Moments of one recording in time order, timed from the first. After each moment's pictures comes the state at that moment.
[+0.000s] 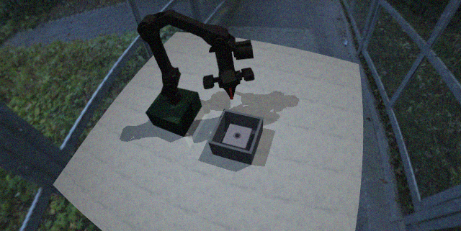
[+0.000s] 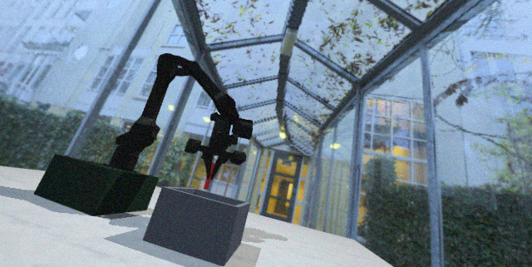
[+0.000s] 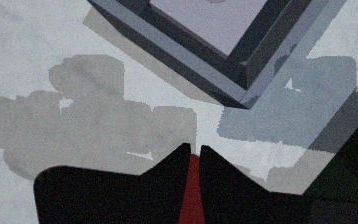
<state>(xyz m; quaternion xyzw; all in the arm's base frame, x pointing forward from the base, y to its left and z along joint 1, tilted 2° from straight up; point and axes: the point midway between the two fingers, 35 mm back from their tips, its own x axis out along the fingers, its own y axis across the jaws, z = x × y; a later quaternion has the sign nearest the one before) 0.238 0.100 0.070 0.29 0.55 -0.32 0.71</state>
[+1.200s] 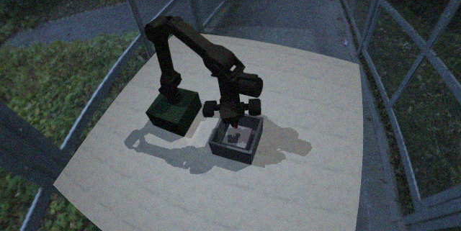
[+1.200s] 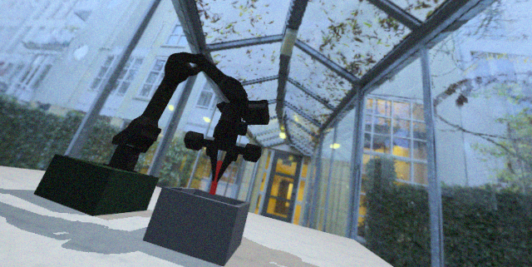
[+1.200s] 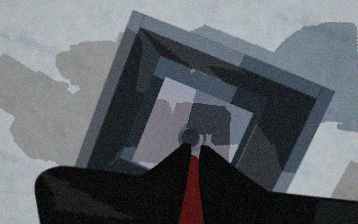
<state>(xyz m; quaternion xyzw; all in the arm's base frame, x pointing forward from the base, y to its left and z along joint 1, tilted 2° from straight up) 0.321 -0.019 0.070 0.35 0.52 -0.39 0.67</state>
